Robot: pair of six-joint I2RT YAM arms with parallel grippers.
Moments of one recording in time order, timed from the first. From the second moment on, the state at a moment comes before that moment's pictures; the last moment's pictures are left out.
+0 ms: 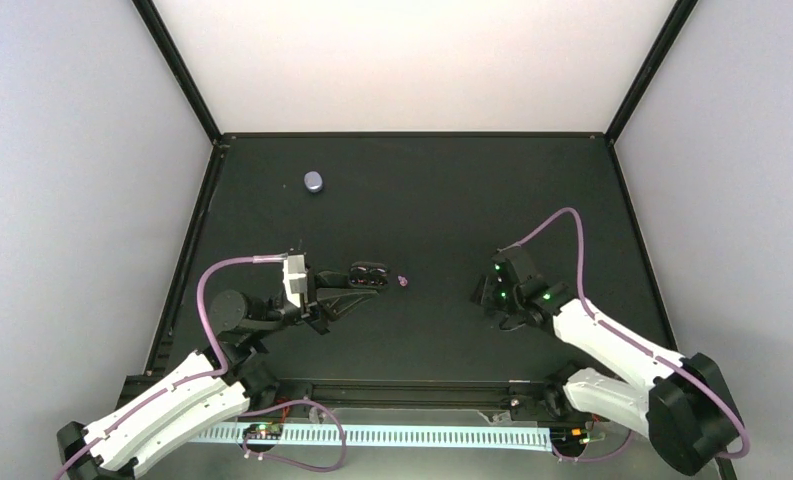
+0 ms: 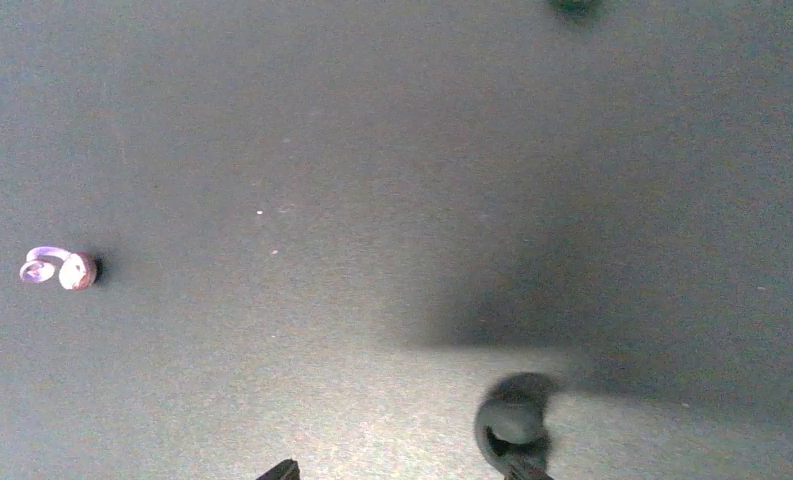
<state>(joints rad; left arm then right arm) -0.80 0.48 0.39 0.46 0.45 -0.39 0.56 1.02 0.49 -0.42 0.05 0.76</state>
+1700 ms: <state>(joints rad) -0.80 0.49 0.39 0.45 0.46 -0.38 0.60 1.18 0.52 -0.41 0.14 0.70</state>
